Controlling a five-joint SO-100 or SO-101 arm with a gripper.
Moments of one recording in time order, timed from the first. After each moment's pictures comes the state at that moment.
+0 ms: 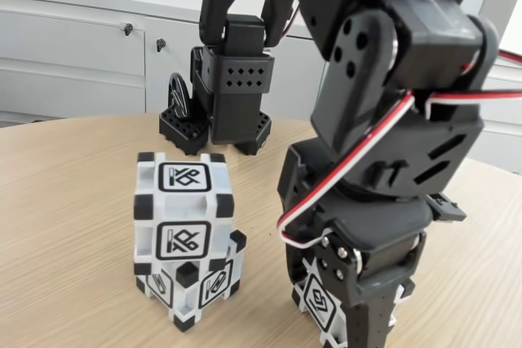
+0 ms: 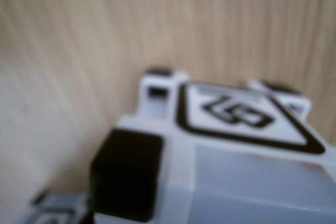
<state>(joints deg) 6.0 59.0 78.0 78.6 -11.8</state>
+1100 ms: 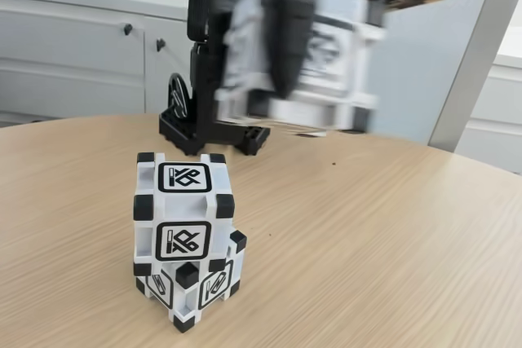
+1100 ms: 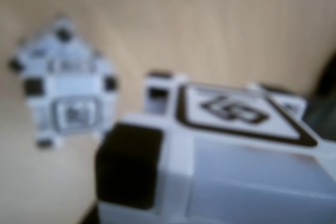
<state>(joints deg) 25.4 102.7 78.0 84.8 -17.8</state>
